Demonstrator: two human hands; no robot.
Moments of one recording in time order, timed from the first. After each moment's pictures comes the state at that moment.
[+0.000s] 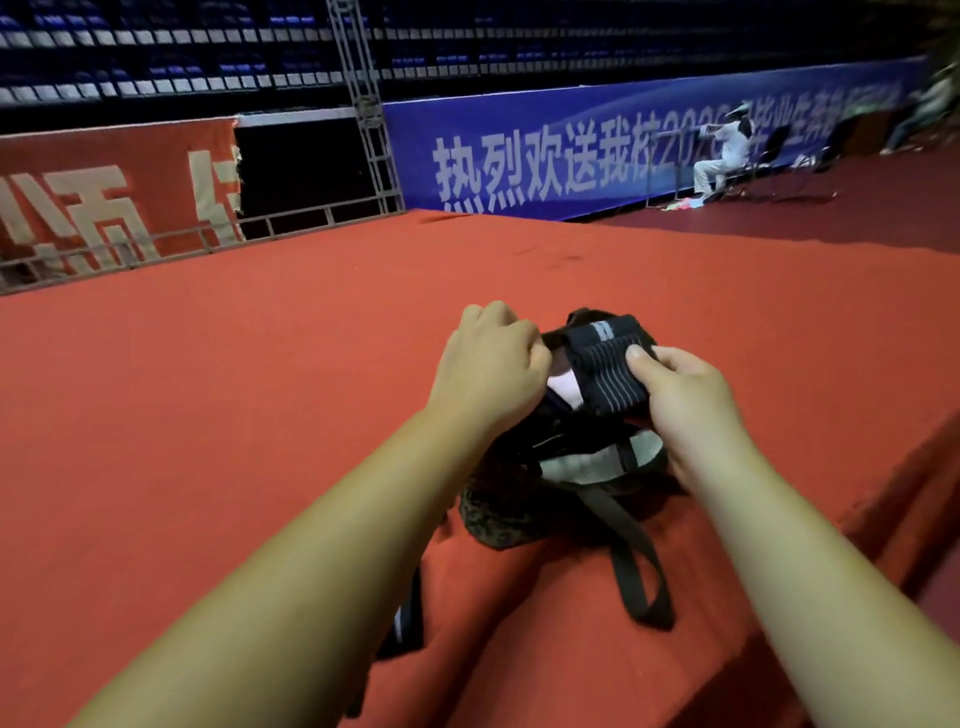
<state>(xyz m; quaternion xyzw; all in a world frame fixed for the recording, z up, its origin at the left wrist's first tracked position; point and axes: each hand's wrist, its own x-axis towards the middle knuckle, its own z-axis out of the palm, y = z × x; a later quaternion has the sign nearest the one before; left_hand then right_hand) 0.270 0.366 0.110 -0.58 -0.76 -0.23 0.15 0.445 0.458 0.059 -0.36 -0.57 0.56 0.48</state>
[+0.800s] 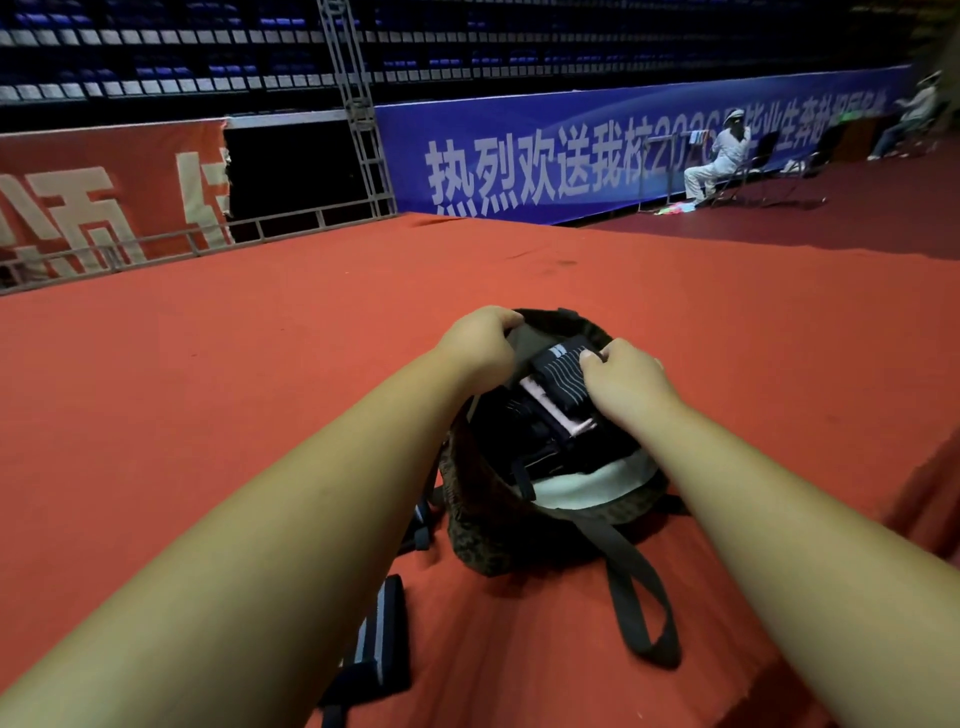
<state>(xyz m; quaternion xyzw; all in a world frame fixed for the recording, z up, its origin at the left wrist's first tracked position) 0.216 0.438 0.125 -0.55 -0.80 -0.22 -0.03 0.380 0.538 0.060 -0.50 -0.77 0.28 0.27</state>
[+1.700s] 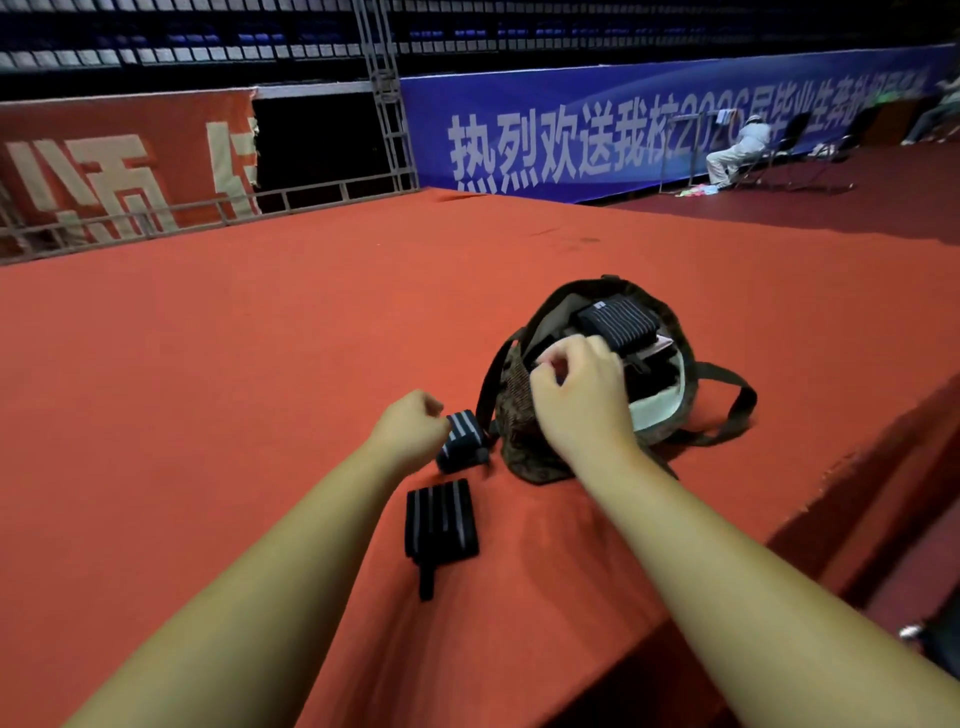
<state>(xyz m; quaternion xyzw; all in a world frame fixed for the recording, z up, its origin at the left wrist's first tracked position) 0.184 0.228 0.036 -0.36 -0.87 -0.30 -0.12 0.370 0.333 0.052 -0.35 -0.77 0.25 0.47</state>
